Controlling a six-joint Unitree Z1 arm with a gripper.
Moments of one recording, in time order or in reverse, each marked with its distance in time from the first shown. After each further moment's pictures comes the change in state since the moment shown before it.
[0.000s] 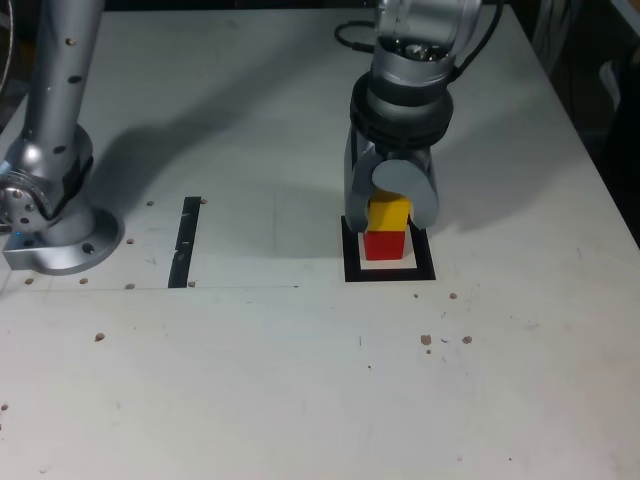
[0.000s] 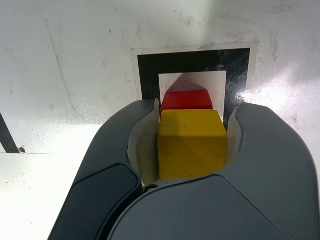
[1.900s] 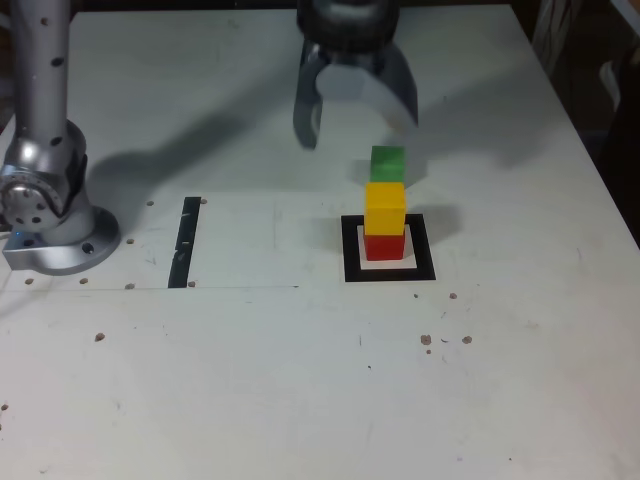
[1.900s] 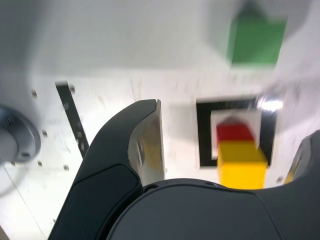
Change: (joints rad) arm 0.217 -0.141 -0.027 0.168 0.051 0.274
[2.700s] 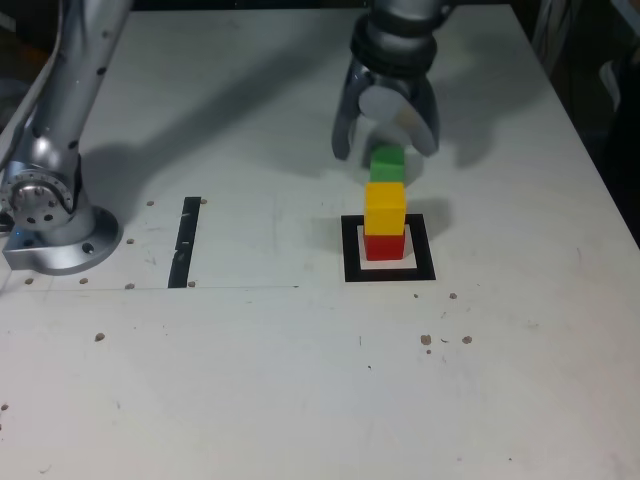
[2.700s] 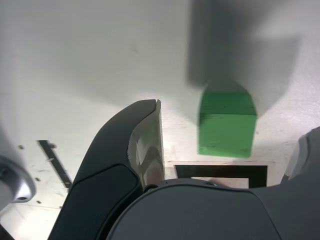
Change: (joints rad) arm 0.129 0.255 -0.102 -0.068 -0.036 0.216
